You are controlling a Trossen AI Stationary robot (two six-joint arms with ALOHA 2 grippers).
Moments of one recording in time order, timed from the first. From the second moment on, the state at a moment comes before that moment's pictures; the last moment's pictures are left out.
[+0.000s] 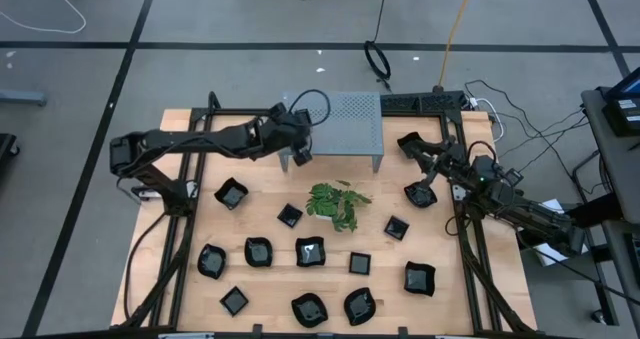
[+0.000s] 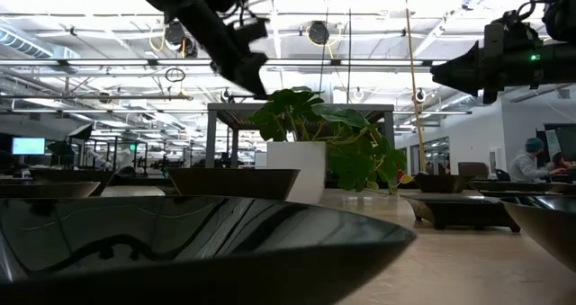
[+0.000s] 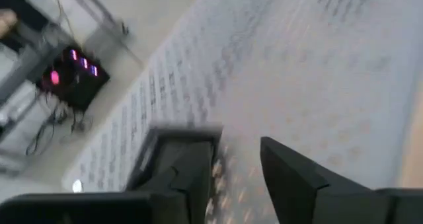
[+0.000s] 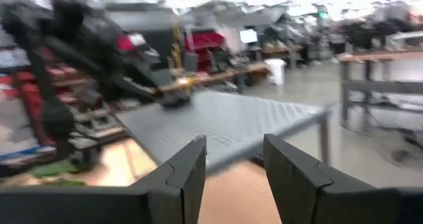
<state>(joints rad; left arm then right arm) 0.29 1.52 1.09 -0.15 -0.41 0.18 -0.50 0.05 0.02 0.14 0.09 0.14</state>
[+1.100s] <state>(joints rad) 0.01 1.36 1.09 -0.05 -0.42 0.00 -0.59 0.99 0.46 -0.28 0.25 0.28</state>
